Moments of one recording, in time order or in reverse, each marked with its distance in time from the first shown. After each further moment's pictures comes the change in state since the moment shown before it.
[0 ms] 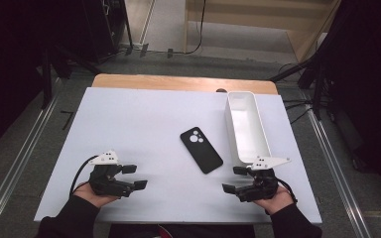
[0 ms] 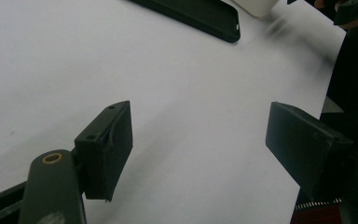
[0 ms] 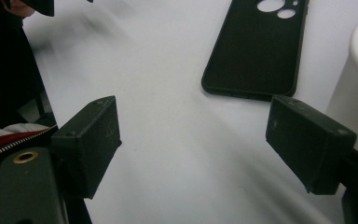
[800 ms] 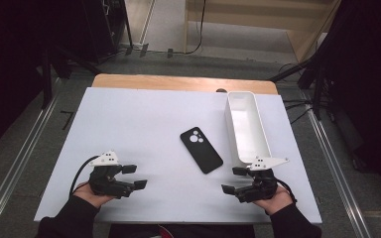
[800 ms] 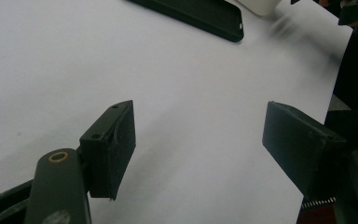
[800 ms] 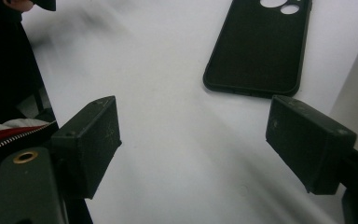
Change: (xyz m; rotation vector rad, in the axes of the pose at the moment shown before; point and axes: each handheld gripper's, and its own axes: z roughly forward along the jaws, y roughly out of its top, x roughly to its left) left arm -0.002 -0.001 0.000 -0.002 0.016 0.018; right arm 0.001 0.000 0.002 0.017 -0.002 -0.009
